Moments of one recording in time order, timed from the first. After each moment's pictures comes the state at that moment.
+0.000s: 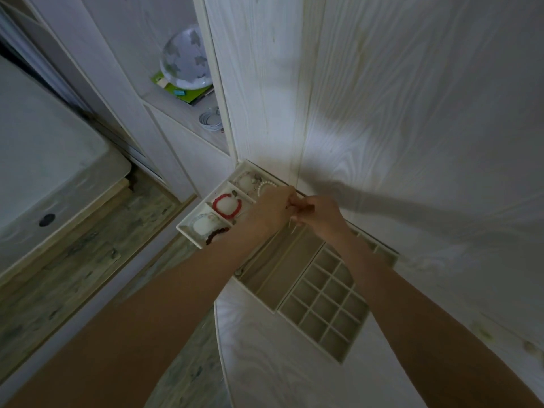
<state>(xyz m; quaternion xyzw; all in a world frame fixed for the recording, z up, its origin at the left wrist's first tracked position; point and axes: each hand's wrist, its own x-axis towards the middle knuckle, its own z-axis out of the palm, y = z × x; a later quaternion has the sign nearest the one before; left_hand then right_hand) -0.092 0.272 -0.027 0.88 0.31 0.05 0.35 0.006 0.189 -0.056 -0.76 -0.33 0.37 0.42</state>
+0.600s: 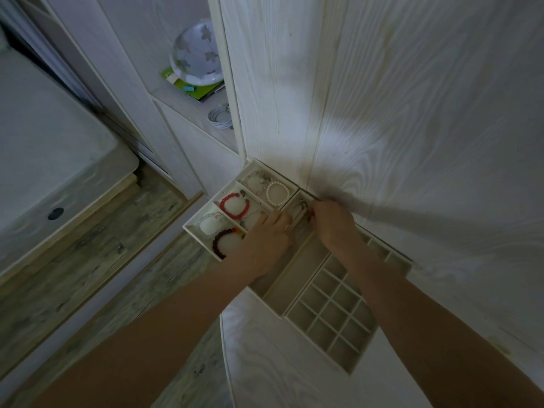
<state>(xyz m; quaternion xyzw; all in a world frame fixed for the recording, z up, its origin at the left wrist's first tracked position) -0.140 0.258 -0.073 0.99 0.16 -0.02 -0.01 0.009 0.199 -0.078 -0.86 -0.48 0.12 0.05</state>
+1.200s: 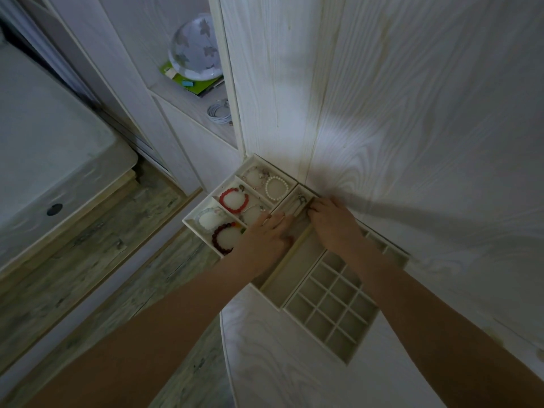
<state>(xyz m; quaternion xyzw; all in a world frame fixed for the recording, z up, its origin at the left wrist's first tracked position) -0.152 0.256 -0.092 0.98 0.07 0.13 -0.10 0.009 0.179 -0.072 -0.76 -0.64 0.06 -0.07</state>
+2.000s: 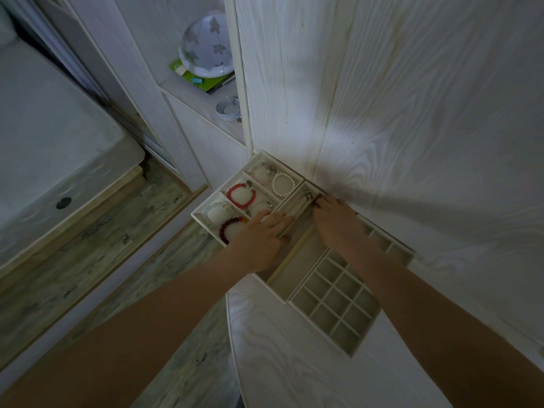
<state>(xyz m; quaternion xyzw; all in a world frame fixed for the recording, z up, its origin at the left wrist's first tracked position) -0.175 0.265 -0.096 0.99 0.04 0.04 -0.09 -0.003 0.179 -0.073 -0.78 -0.62 0.04 -0.09</state>
